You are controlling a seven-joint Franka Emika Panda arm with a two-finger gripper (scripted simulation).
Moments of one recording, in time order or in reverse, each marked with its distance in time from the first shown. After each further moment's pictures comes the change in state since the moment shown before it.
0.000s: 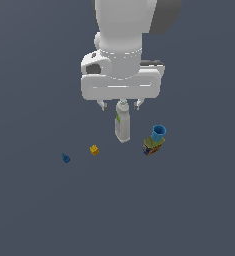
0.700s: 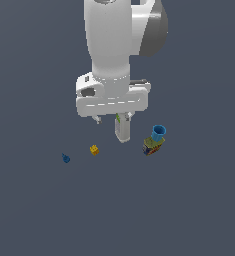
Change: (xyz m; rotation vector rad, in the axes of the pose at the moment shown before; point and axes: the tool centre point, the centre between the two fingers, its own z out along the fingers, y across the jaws) arm 0.005 0.022 0.046 0.001 -0.008 -0.109
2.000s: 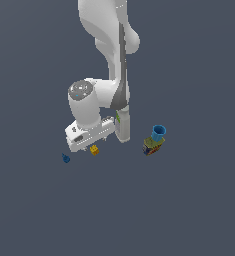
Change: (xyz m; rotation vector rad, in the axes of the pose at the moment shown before) arm -0.044 0.088 0.185 0.000 -0.040 -0.452
